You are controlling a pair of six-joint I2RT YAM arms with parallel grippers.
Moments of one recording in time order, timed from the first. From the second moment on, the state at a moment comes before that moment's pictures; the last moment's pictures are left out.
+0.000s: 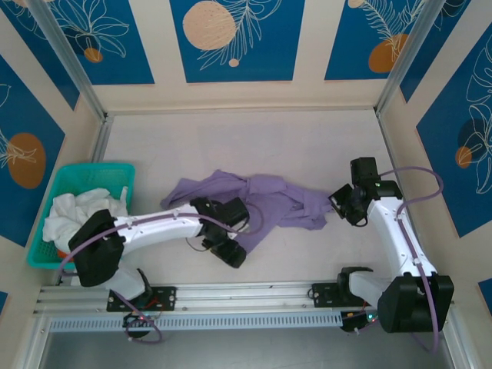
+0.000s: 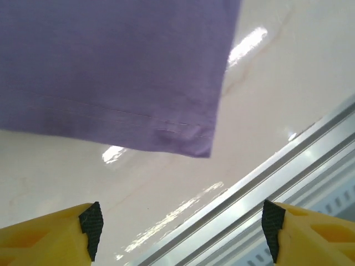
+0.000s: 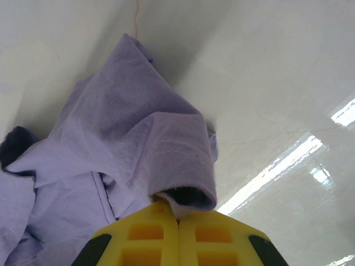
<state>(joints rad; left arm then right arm) -1.07 1.56 1.01 -0.90 0.19 -0.34 0.00 1.09 0.89 -1.05 -0.11 0.97</state>
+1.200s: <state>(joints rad) -1.22 1.79 1.10 -0.89 -0.06 -0.17 0.00 1.03 0.89 -1.04 -0.12 0.95</state>
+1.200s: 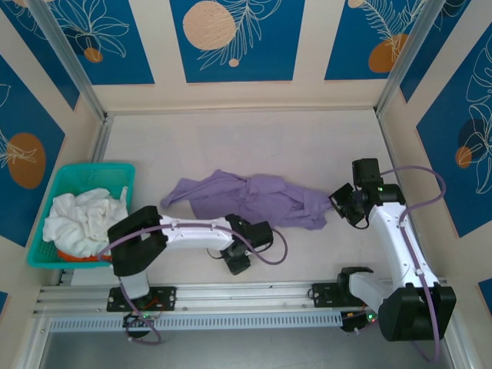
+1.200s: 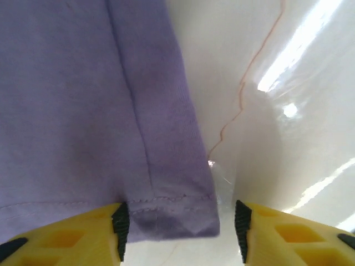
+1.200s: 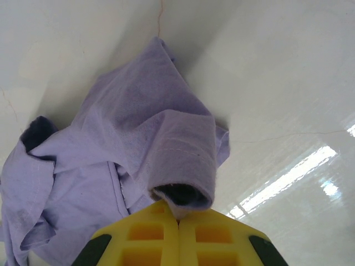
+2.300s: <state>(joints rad) -1.16 1.26 2.04 -0.69 -0.53 0.23 0.00 1.14 2.13 -0.98 -0.08 0.68</state>
